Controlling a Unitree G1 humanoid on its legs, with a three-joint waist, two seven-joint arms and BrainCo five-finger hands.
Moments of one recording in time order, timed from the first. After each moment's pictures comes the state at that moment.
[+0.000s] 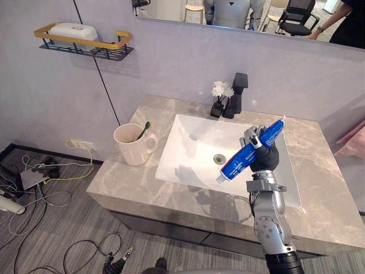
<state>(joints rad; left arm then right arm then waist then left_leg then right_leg) 0.31 0.03 0.28 0.78 0.04 -0.08 0.18 -0.02 -0.05 0.10 -0.21 0.76 -0.24 0.04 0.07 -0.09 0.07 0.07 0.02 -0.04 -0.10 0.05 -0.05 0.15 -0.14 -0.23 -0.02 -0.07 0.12</state>
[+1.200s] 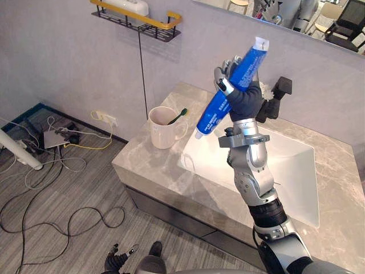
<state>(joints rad) 0.26 0.14 0.14 0.83 0.09 -0.10 0.13 -0.60 -0.05 0.24 -0.09 0.36 -0.28 -0.12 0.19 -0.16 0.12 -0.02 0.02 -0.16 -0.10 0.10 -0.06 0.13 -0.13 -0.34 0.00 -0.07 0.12</state>
